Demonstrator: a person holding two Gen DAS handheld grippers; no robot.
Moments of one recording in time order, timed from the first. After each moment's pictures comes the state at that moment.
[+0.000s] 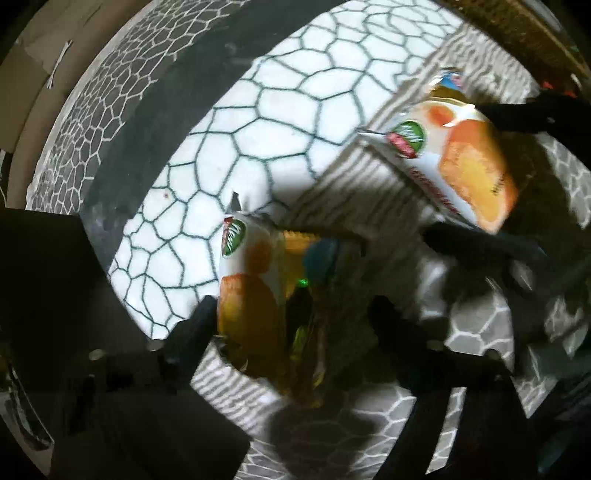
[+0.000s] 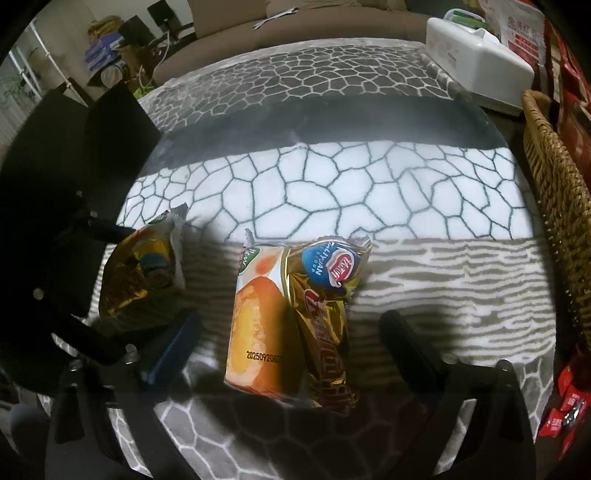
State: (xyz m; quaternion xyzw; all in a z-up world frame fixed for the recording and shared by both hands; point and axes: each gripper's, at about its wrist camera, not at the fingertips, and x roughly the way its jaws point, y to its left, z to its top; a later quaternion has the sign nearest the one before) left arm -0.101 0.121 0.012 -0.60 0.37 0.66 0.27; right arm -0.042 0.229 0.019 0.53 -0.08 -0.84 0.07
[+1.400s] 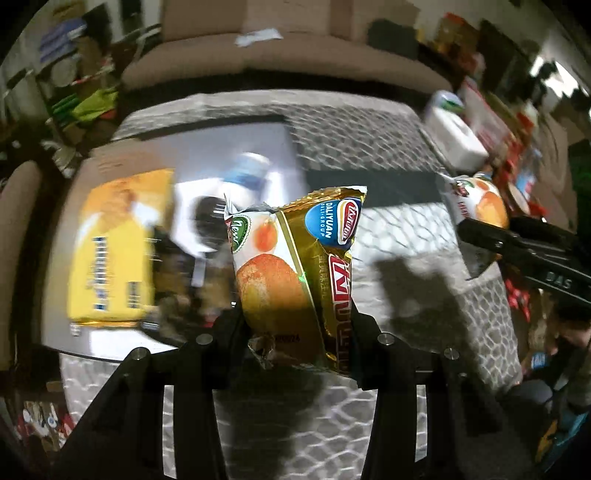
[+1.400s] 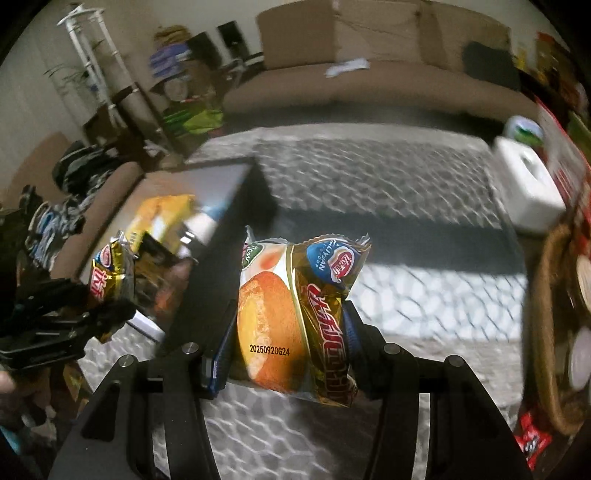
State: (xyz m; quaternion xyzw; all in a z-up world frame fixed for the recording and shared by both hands) left arm -0.087 -0.125 0.177 -0.53 0.02 0.84 0.14; right arm -0.064 0.115 0.181 0.46 -0.05 -0.87 0.17
